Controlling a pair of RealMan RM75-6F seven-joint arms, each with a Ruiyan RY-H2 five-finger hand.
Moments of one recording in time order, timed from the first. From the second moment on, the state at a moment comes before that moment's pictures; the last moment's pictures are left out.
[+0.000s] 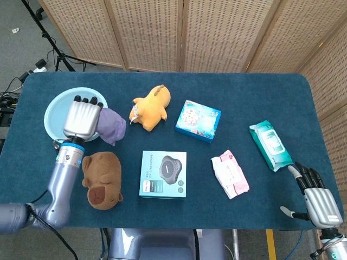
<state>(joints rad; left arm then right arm) -1.09 -1.11 -0.09 -1.95 0.45 1.37 0.87 0.07 -1.05 -0.02 -1.69 -1.58 1.44 0.08</state>
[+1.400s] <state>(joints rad) -0.81 -1.14 -0.17 -1.39 0.54 0.97 0.46 0.09 -1.06 -0.02 -1.70 -1.57 1.40 0.05</state>
